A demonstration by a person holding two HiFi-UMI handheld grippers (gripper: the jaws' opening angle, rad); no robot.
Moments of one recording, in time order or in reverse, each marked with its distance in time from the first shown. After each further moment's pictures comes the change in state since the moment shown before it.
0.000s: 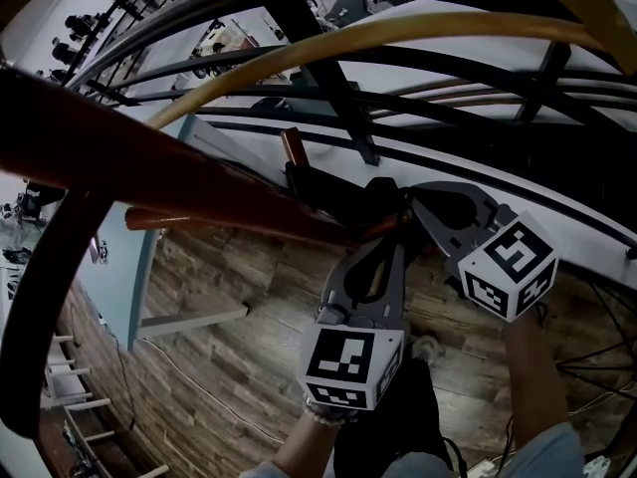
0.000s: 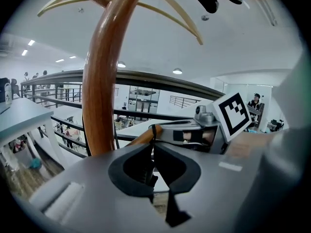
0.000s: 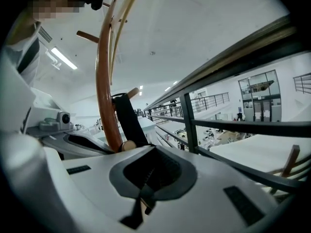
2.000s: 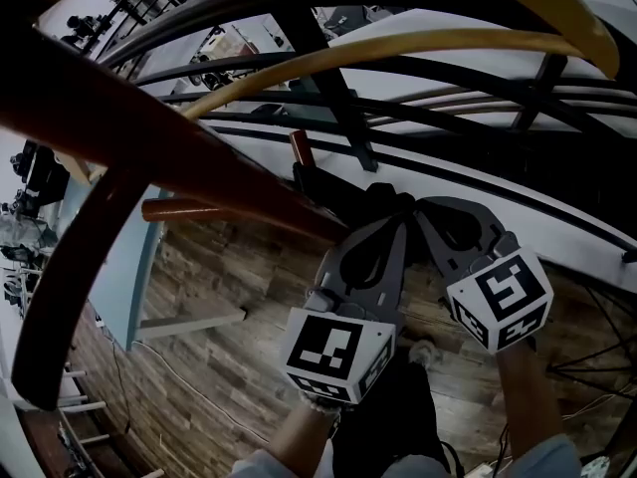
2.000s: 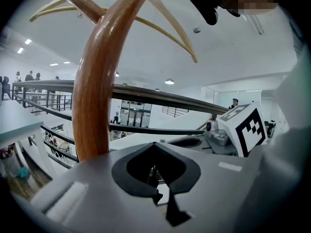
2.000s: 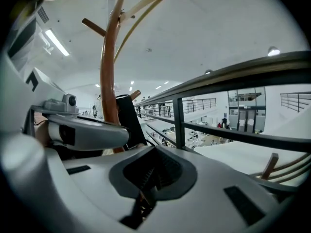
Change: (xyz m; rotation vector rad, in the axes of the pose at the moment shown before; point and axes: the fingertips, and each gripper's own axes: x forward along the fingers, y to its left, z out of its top) left arm -0.008 -0.007 0.047 0.031 -0.130 -0.090; right arm -0.024 0.014 0.008 -0.059 0.038 -0.182
